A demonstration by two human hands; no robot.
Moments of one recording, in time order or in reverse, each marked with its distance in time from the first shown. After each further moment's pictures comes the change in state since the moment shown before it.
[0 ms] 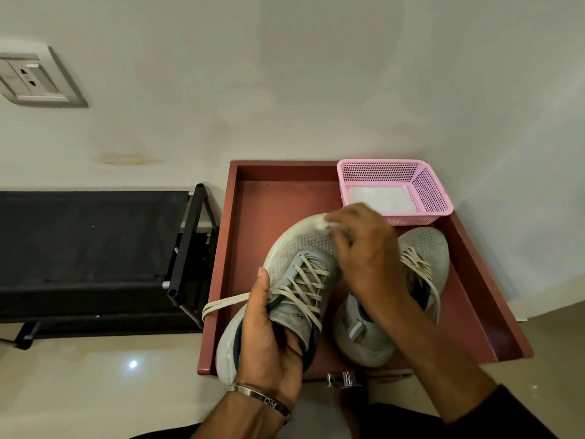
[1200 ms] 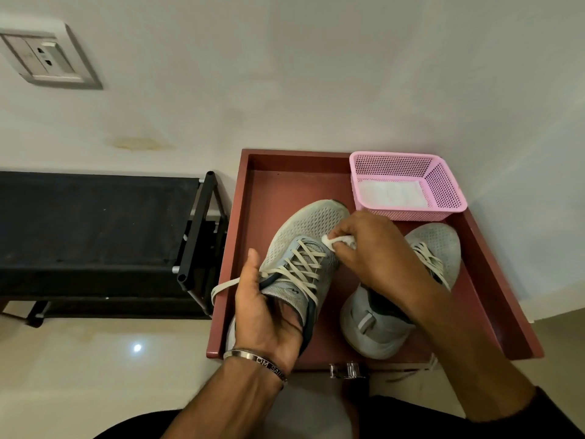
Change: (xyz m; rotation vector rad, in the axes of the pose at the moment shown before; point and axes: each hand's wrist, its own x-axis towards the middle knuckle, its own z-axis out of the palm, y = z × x) left_hand 0.018 0.014 -0.008 -0.121 -0.051 -0.093; right_hand 0.007 0.000 -0.015 -0.074 -0.399 0.057
